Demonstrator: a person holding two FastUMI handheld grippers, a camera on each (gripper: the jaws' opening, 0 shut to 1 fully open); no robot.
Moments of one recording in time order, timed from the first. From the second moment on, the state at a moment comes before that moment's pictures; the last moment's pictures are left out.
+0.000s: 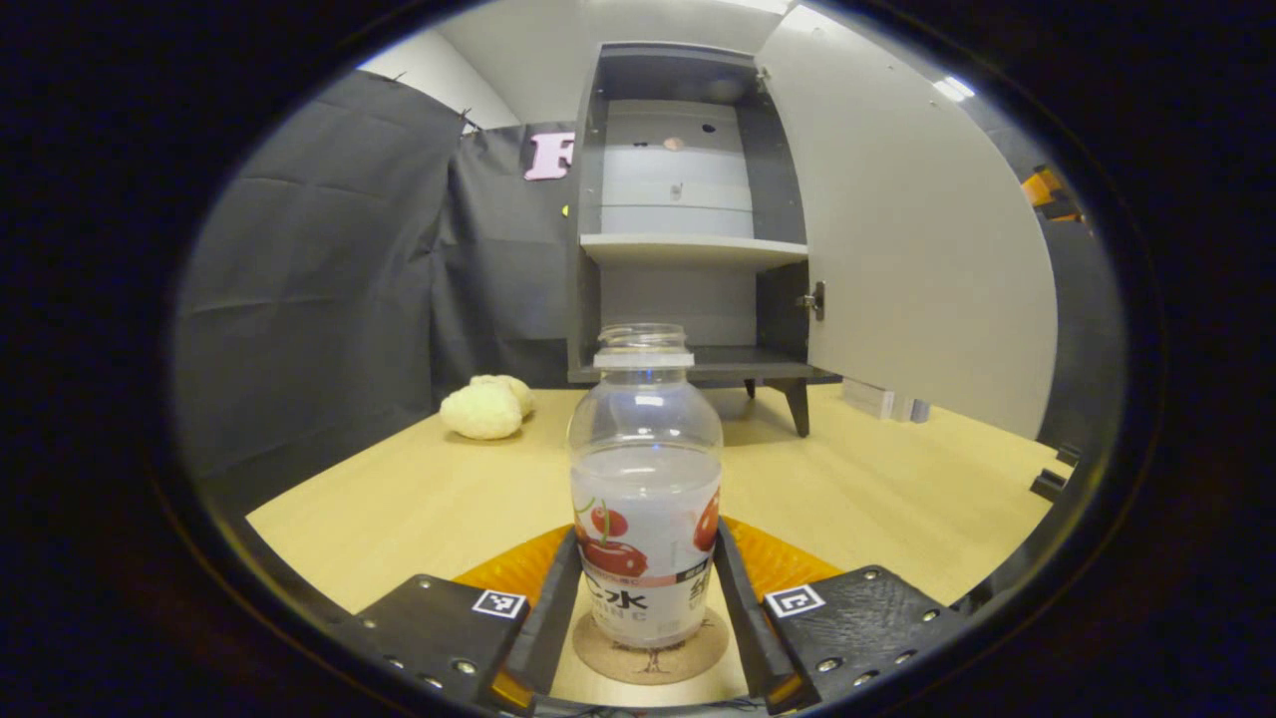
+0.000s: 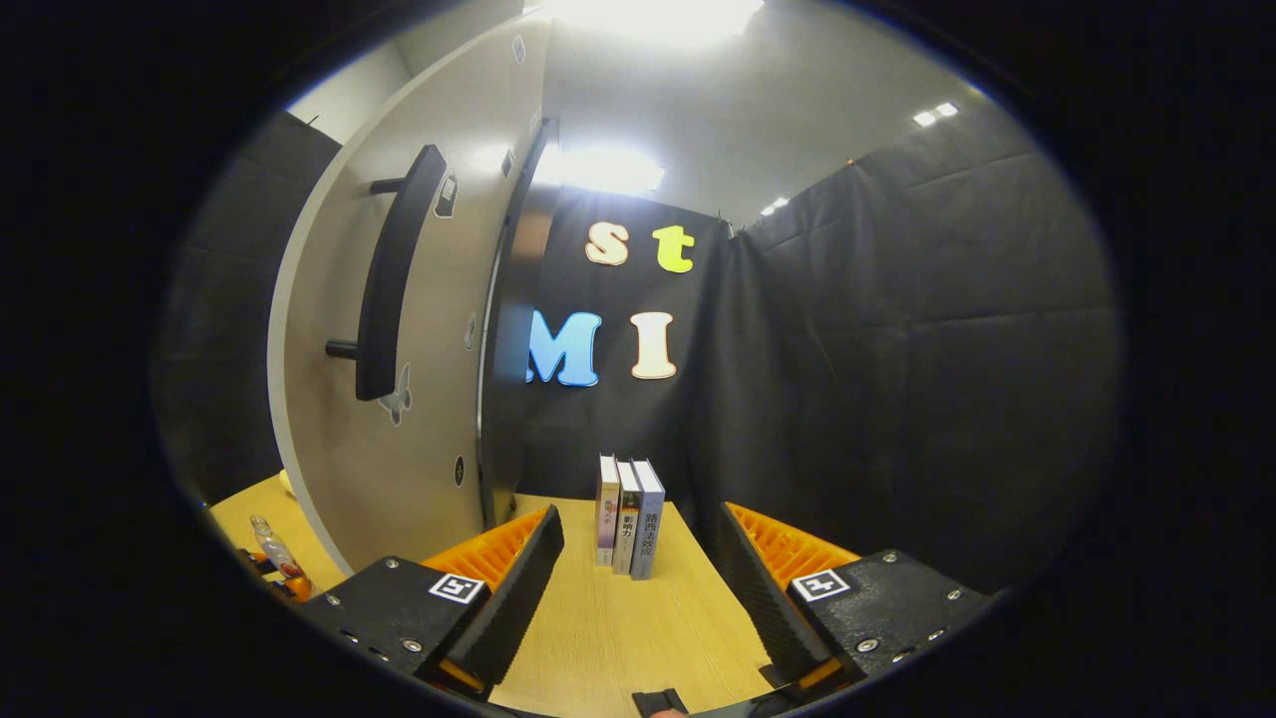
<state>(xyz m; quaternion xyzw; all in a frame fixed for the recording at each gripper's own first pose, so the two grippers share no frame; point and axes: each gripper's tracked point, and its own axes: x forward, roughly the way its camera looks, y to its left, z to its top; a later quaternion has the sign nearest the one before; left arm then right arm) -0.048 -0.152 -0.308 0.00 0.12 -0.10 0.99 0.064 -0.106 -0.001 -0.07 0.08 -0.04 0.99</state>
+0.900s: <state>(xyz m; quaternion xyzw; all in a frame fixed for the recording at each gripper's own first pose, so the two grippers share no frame) -0.075 -0.127 -0.135 -0.01 0.09 -0.06 0.99 0.070 -0.077 0.072 -0.01 0.04 -0.02 1.00</state>
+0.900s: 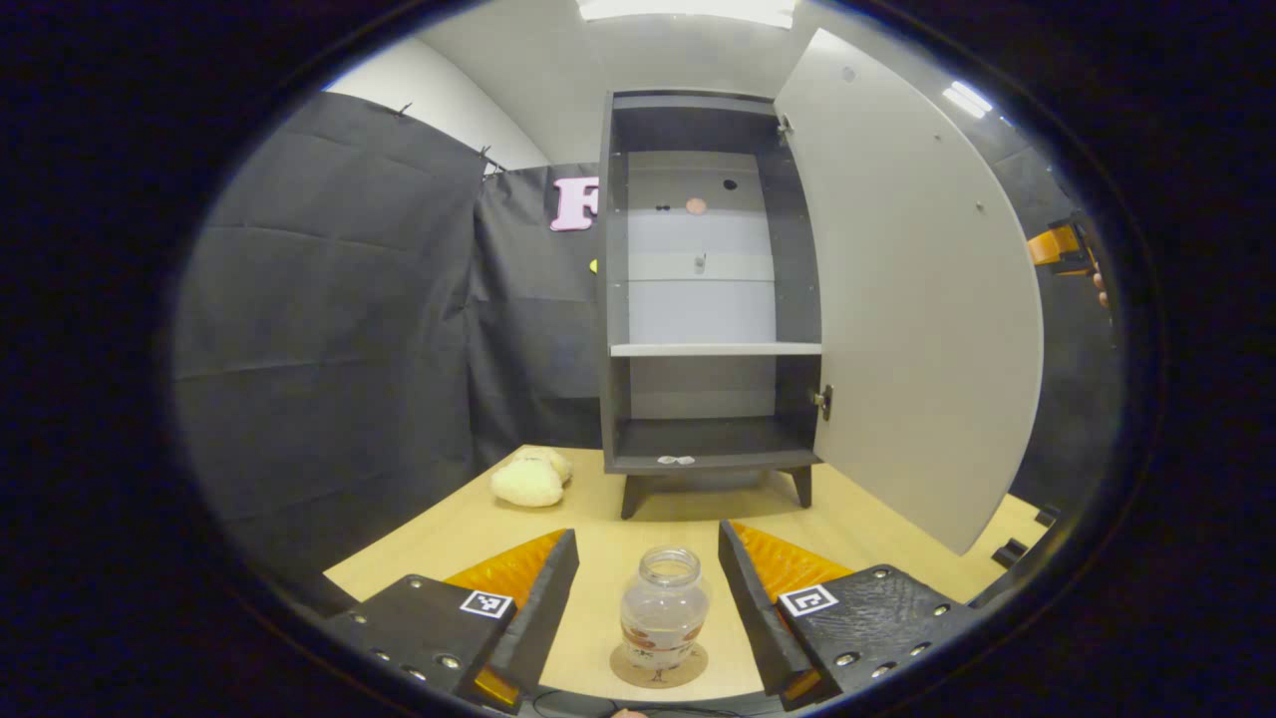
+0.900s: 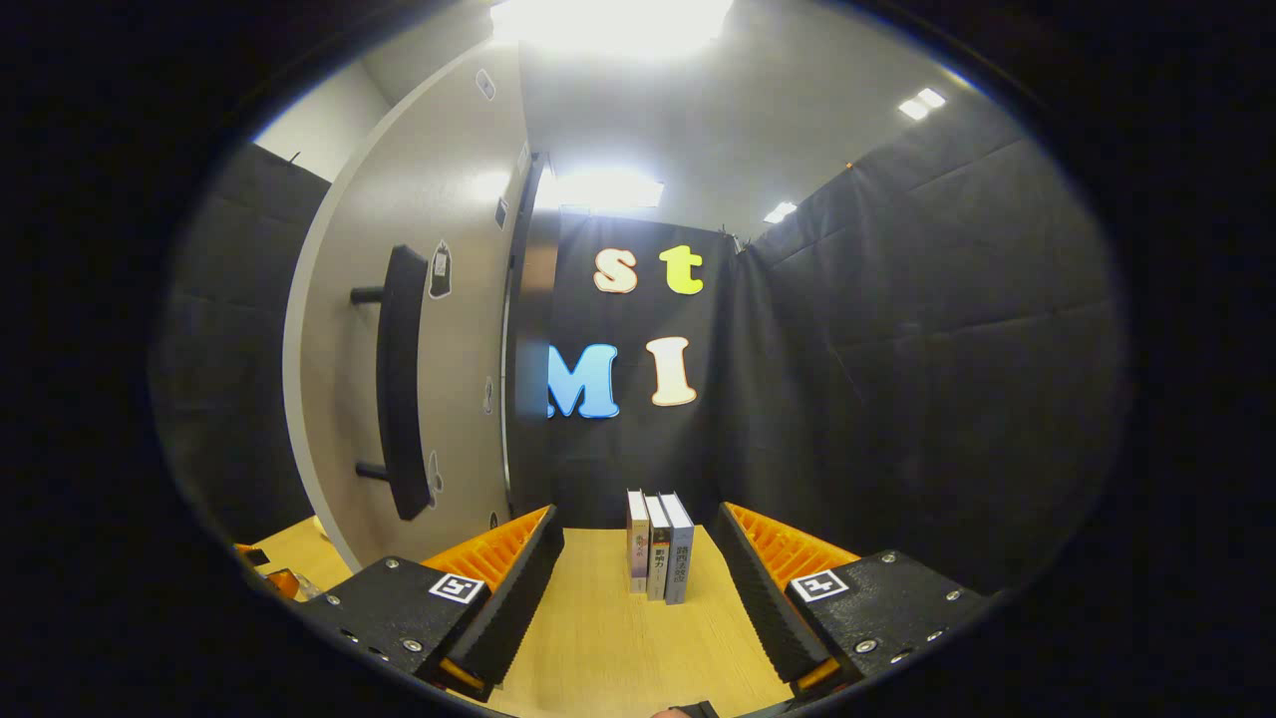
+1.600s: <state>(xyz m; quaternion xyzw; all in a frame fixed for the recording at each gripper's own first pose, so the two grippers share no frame) -0.058 0.008 -0.062 0.00 0.03 -0.06 1.00 0.053 0.000 0.108 -0.02 0.02 -0.08 1.00</state>
